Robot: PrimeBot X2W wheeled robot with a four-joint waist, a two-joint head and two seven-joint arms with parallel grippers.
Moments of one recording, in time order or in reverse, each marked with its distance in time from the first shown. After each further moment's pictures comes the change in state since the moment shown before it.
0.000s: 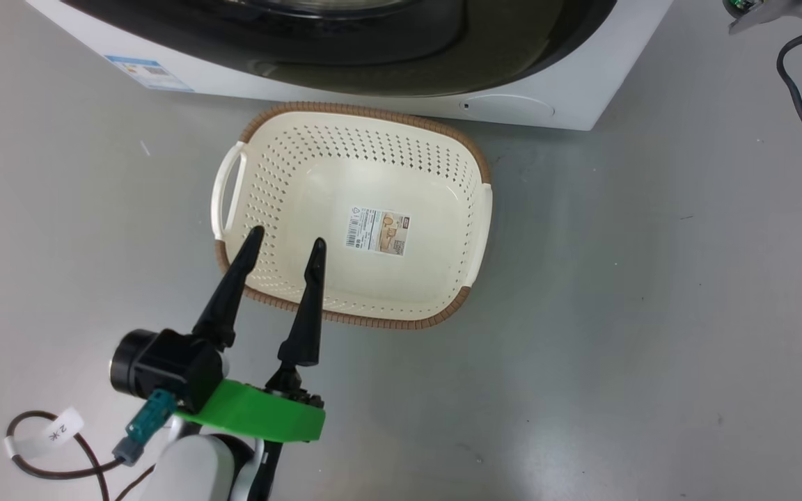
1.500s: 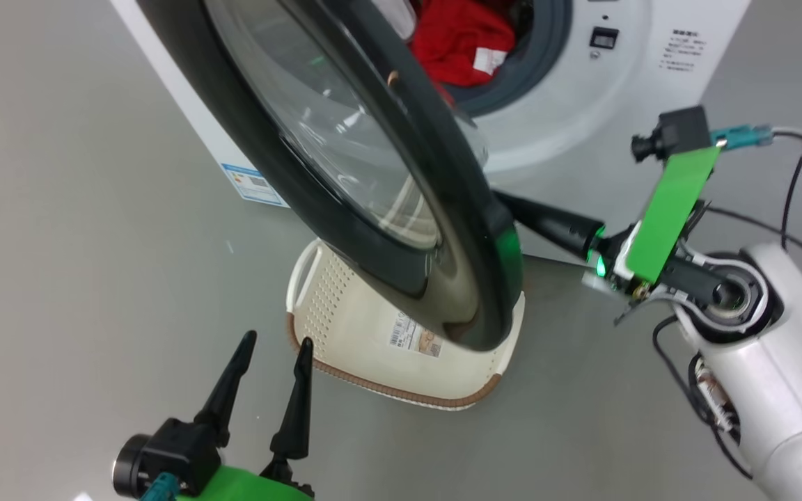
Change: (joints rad) left arm 0.213 0.002 0.023 0.006 -0.002 0.016 -0.003; right arm 0.614 0.096 -0.059 -0.338 -0.083 -0.002 0.080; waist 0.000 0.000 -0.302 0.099
